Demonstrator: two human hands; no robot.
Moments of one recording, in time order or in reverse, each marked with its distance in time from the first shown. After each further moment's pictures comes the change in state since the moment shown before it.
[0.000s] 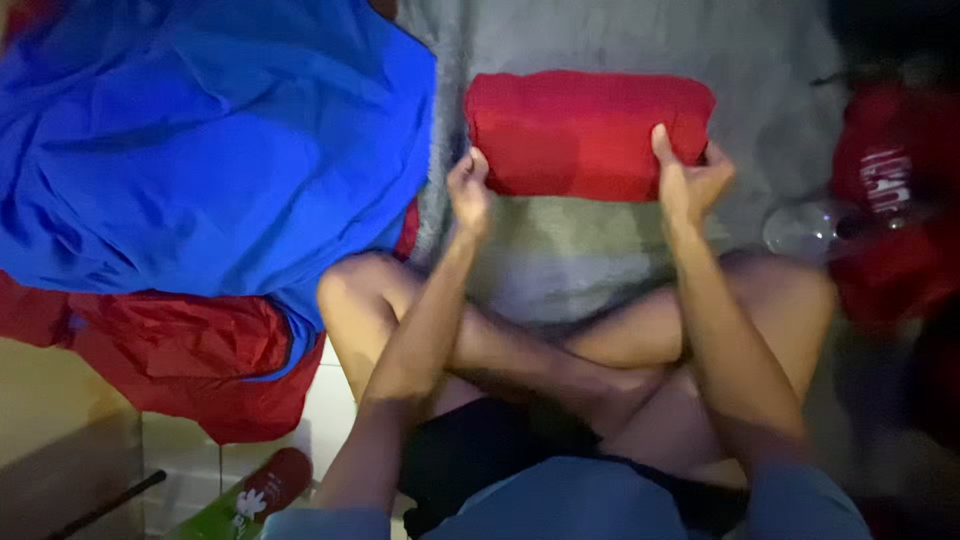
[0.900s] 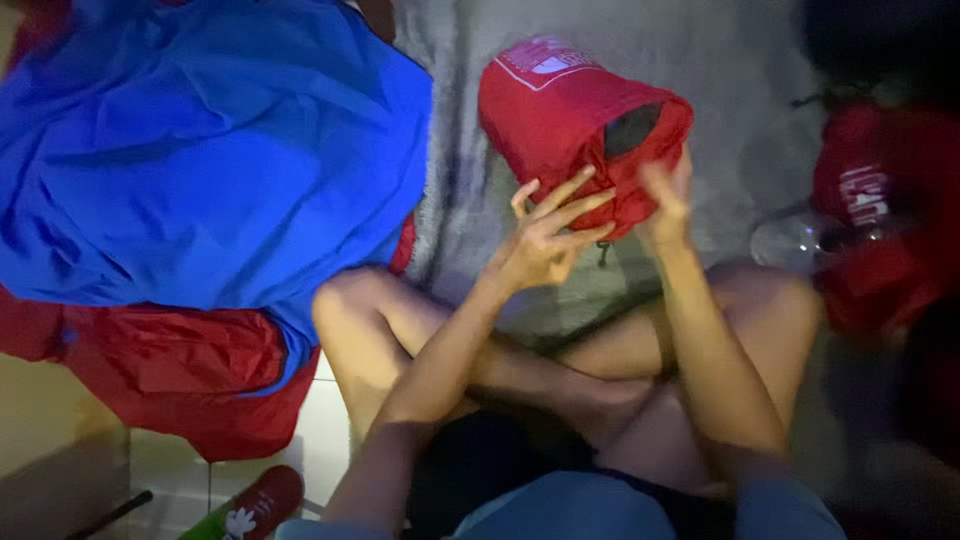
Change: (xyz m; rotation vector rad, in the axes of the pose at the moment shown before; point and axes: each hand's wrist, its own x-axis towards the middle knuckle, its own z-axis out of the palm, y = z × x) left_hand -0.087 0.062 0.033 0.296 -0.506 1.273; right_hand -0.024 -0.025 -0.011 0.809 -0.635 0.135
